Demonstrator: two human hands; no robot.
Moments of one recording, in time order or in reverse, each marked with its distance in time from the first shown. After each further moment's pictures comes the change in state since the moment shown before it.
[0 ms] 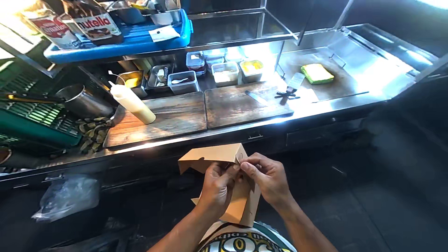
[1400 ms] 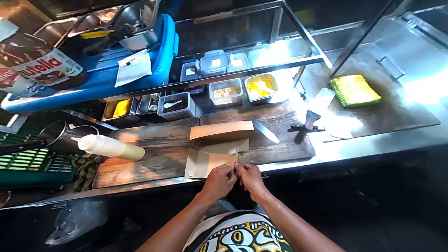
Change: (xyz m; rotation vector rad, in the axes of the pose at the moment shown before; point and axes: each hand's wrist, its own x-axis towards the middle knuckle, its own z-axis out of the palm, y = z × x) left_hand 0.286 -0.043 -0.027 1.639 -0.181 -0.114; right_hand 0.246 0.162 -0.052 -0.027 0.006 0.943
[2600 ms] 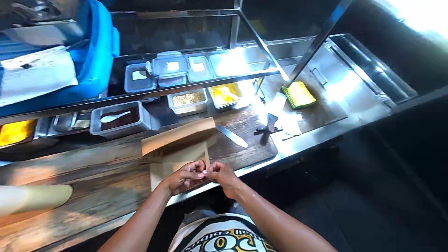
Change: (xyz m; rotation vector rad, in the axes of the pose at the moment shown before) left_hand 0.094 -0.058 -0.027 -1.266 -0.717 0.017; right_hand 0.034 -0.026 -0.005 0.176 -0.122 -0.116
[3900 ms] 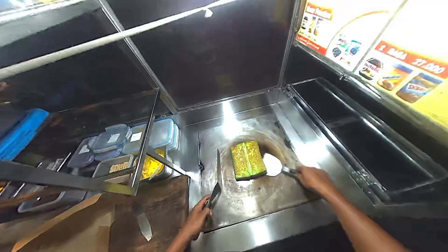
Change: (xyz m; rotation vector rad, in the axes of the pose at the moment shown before) left_hand 0.430 0.012 0.272 0.556 0.702 -0.158; right_hand 0.051 -0.262 -0.749 -1.476 0.239 0.198
